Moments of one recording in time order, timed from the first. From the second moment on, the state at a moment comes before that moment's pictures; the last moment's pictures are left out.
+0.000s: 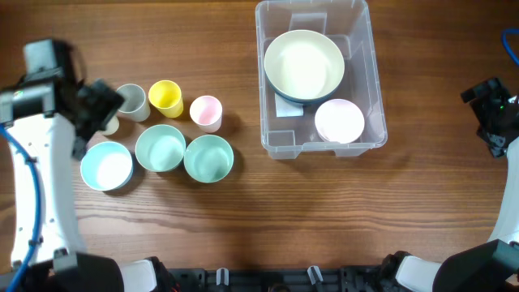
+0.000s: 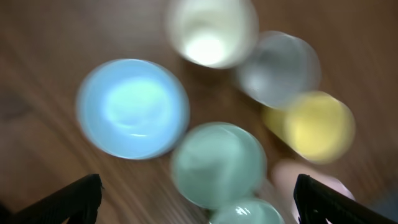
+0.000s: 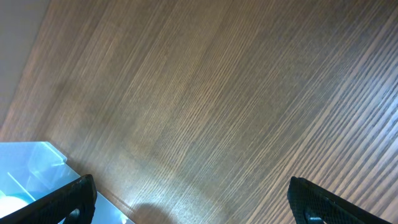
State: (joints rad) left arm 0.23 1.50 1.49 -1.24 -0.07 -0.72; right arm -0.52 1.46 1.29 -0.85 -0.03 0.58
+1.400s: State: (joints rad) left arm -0.02 1.19 1.22 -0.63 0.20 -0.61; right arm -0.52 1.46 1.29 -0.85 -0.03 0.58
